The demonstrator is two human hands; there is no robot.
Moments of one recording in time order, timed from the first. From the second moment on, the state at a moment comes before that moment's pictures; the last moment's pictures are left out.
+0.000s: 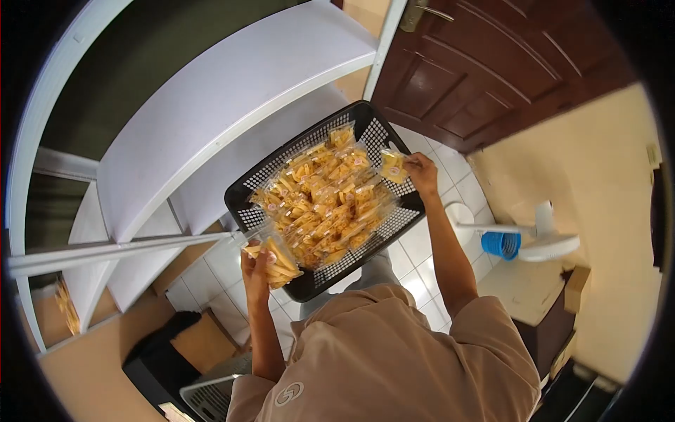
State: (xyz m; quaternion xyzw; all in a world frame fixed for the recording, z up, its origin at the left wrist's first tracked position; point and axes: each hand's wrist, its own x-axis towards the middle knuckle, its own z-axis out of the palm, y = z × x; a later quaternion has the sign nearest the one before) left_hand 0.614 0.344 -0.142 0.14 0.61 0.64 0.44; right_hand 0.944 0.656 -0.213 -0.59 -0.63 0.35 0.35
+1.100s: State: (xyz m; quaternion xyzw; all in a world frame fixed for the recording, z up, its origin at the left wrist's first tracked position) left_hand 0.843 0.505 -0.174 0.32 0.74 0.45 0.38; right_hand 0.961 0.678 -0.152 -0.22 -0.74 0.63 -0.12
